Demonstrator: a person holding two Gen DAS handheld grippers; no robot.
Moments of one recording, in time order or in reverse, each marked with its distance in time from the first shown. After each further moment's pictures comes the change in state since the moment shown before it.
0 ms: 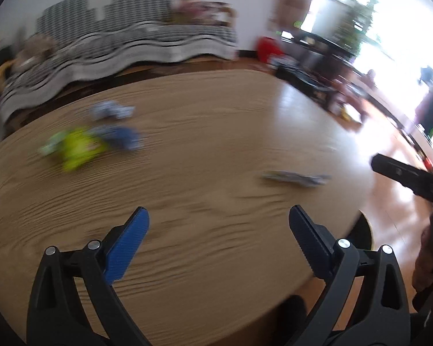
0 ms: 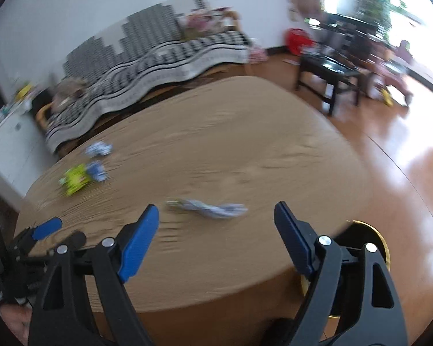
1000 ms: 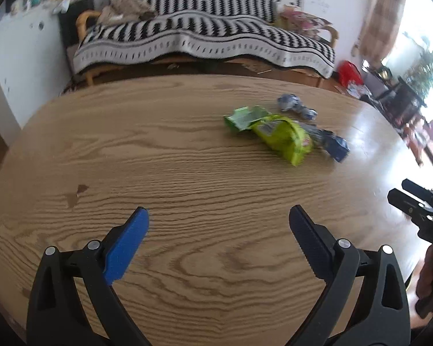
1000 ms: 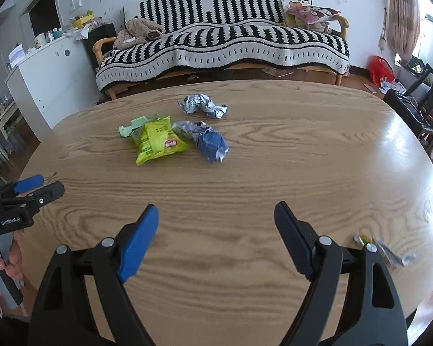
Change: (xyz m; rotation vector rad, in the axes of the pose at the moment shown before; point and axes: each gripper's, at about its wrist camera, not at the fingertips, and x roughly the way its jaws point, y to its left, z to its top) left arm -0.014 0.243 -0.011 -0.261 0.014 0.203; right arm 0.128 0.217 -0.004 -0.319 0.096 0.146
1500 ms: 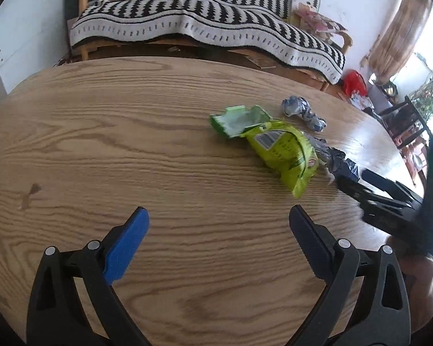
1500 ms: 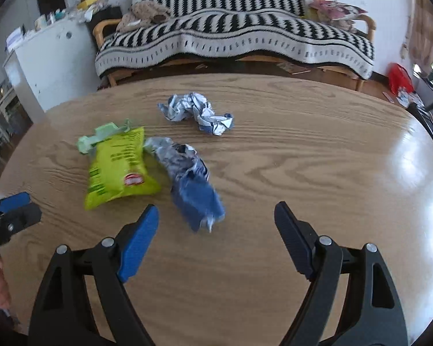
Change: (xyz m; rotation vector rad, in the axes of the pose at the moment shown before) left arm 0.058 -0.024 0.025 -0.096 0.058 -0.043; right arm 0.120 -0.014 0.061 -0.141 0.058 0.019
